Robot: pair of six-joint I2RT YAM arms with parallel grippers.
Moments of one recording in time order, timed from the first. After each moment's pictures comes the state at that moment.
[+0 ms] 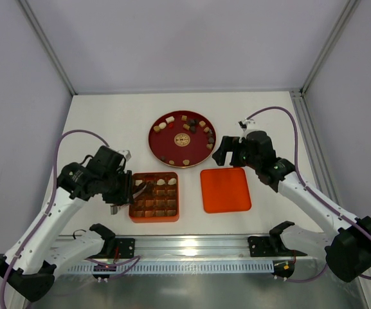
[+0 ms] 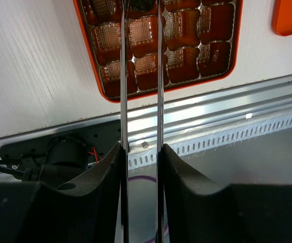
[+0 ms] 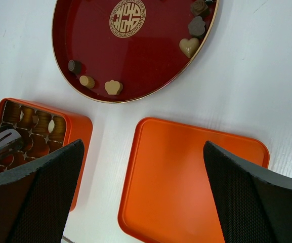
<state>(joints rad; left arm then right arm) -0.54 0.91 1.10 -1.36 0.08 -0.48 0.48 1.09 0.78 -0.24 -0.05 0.44</state>
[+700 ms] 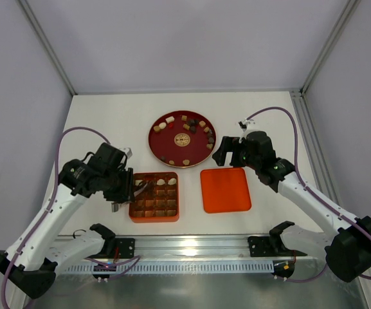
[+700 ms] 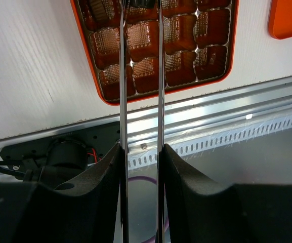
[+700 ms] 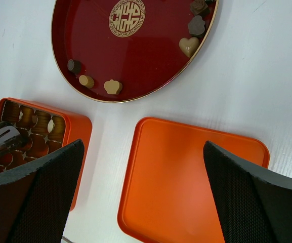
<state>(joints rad) -0.54 0.94 1.13 -1.36 0.08 -0.48 0.48 1.09 0.77 -0.23 -0.05 0.44</state>
